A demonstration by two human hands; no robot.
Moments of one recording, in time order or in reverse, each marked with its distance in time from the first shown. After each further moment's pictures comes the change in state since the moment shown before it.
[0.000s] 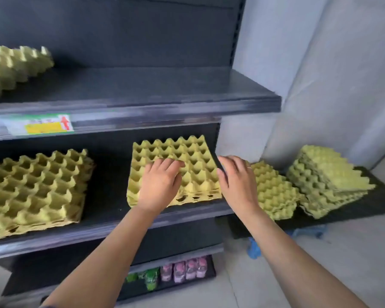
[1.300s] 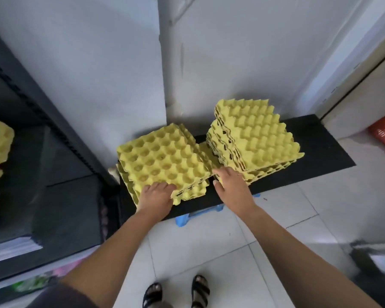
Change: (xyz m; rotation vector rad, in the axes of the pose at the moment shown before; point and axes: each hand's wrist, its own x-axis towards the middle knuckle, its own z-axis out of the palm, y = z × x) left_hand 0.114 0.361 0.422 -0.001 -0.915 -0.087; right_hand -0.054 0.563 0.014 0.030 -0.690 0.338
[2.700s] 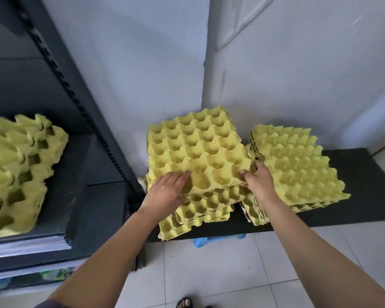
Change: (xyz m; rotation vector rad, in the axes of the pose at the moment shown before) left_hand 0.009 -0.039 -0.052 0.016 0.381 0.084; right_hand 0.098 -0.014 -0.028 0.722 0.036 0.404
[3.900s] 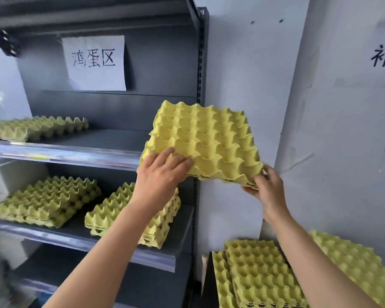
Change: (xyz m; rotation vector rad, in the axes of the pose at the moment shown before) left_hand -0.208 -0.019 -0.358 0.661 0.840 -0.093; right_hand -0.259 -0.252 0.010 0.633 -0.227 -0.607
